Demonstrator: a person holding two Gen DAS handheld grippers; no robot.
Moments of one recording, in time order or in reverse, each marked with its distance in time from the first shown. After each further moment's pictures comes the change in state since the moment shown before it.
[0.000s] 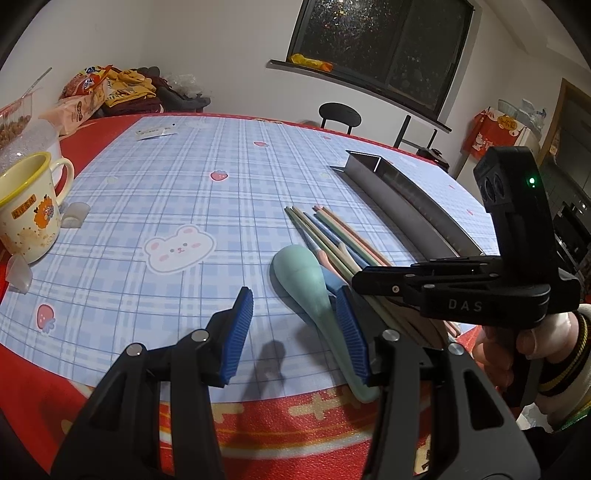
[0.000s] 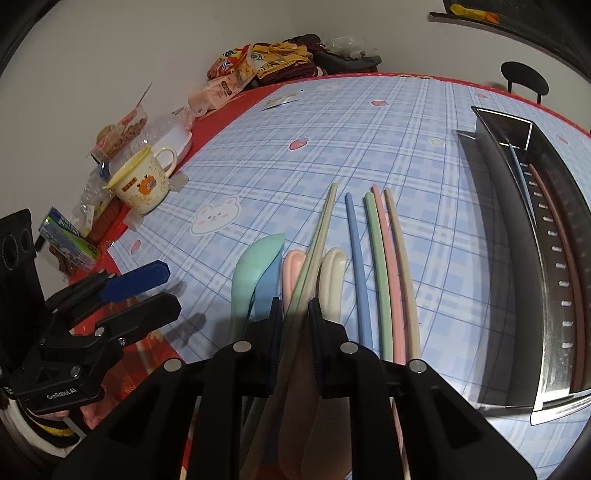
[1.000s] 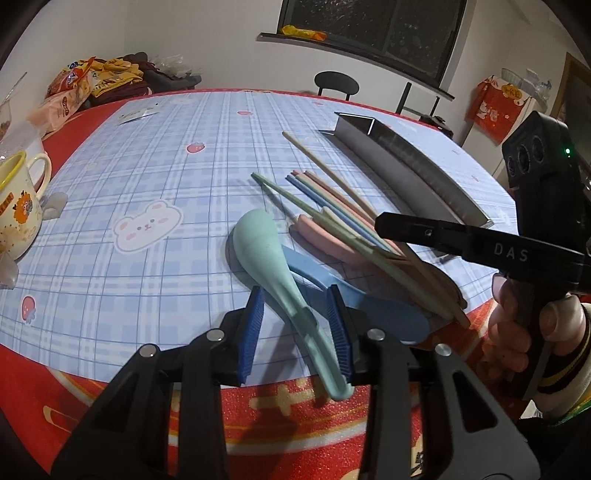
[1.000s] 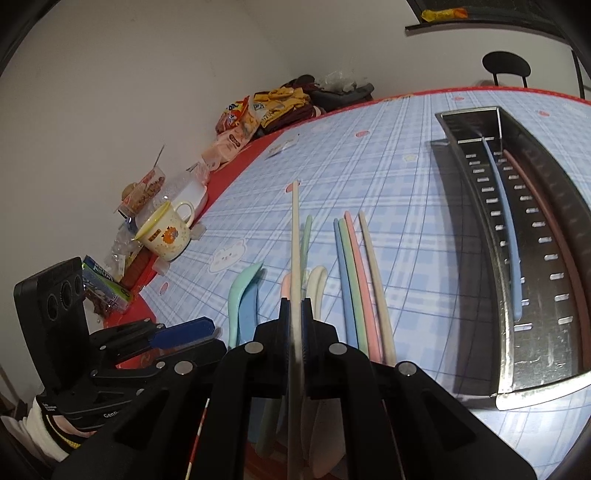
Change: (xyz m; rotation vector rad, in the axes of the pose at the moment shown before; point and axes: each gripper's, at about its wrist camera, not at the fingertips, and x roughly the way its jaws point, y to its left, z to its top) left arm 0.027 -0.028 -0.009 0.046 0.119 0.043; right arm -0.031 -0.040 -0.015 0.114 -0.173 0.143
